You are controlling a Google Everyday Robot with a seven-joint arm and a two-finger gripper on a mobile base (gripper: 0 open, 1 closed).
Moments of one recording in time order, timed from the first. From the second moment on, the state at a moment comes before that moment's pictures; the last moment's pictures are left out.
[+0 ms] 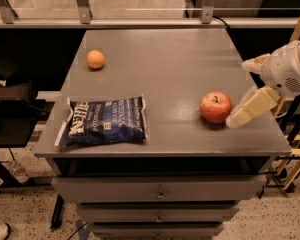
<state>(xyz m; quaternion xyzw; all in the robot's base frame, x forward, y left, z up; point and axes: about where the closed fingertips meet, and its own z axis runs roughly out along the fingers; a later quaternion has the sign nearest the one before) 0.512 -0.199 0.906 -0.53 0.78 0.10 0.32</state>
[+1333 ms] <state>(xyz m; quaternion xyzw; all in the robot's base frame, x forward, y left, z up) 0.529 -0.184 0.858 -0.54 0.78 0.12 0.30</state>
